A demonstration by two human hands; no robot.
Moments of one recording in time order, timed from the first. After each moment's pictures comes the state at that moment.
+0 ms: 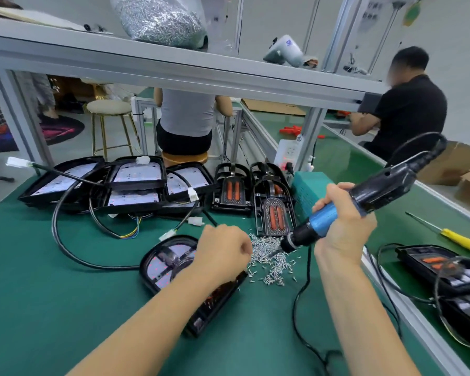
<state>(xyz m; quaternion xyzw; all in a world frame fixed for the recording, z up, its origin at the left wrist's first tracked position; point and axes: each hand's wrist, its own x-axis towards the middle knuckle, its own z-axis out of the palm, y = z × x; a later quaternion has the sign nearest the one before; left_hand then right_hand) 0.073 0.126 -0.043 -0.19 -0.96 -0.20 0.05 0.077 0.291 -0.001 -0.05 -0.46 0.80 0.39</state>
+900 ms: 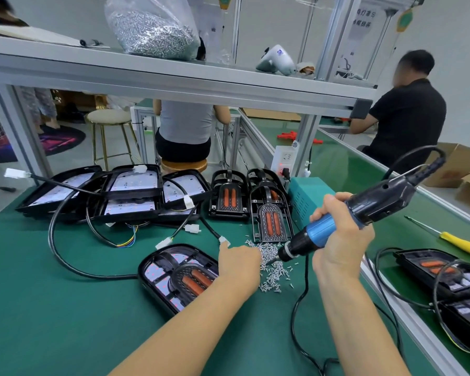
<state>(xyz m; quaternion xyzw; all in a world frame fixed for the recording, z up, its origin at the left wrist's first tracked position) 0.055 0.184 -0.081 -0.16 -0.99 0.01 0.00 0.088 0.299 -0.005 -0.03 -0.46 0.80 0.38</state>
